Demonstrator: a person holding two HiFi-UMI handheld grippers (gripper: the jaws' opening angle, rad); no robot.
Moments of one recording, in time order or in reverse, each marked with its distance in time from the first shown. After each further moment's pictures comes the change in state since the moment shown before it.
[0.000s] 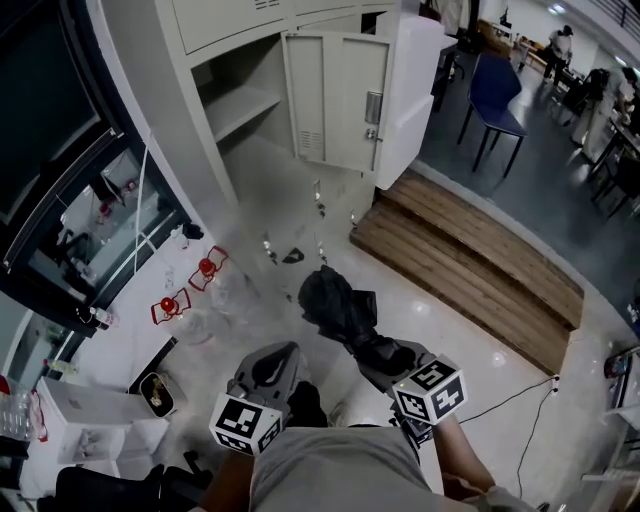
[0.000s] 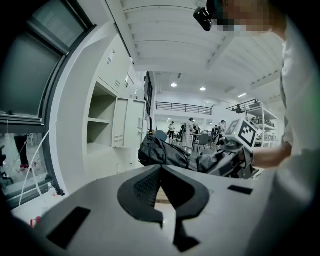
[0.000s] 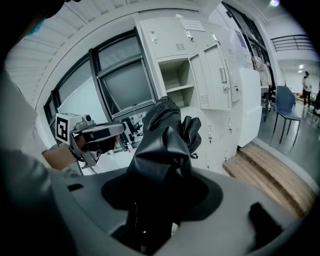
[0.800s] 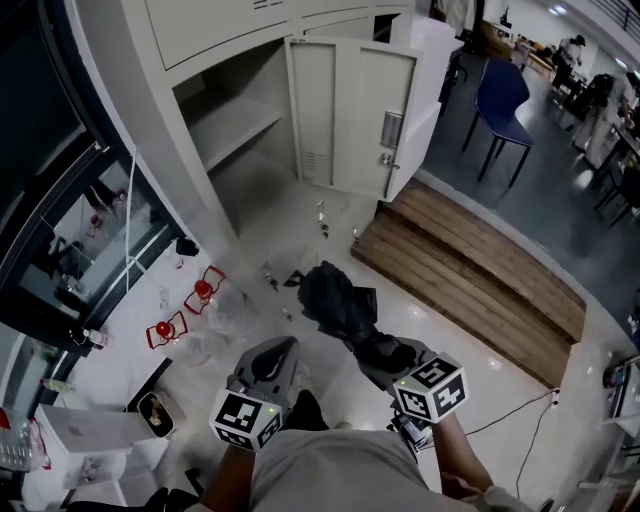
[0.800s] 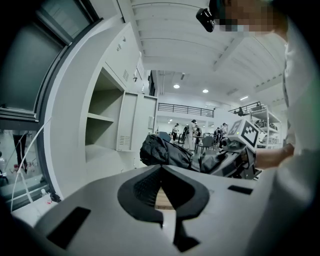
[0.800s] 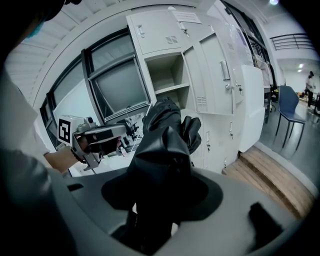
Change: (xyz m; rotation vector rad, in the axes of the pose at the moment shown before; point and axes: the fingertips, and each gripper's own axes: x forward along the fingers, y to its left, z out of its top) left arm 0.091 0.094 0.023 -0.024 -0.013 -0.005; right arm 0.072 -0.073 0.075 0.013 0.001 -0.009
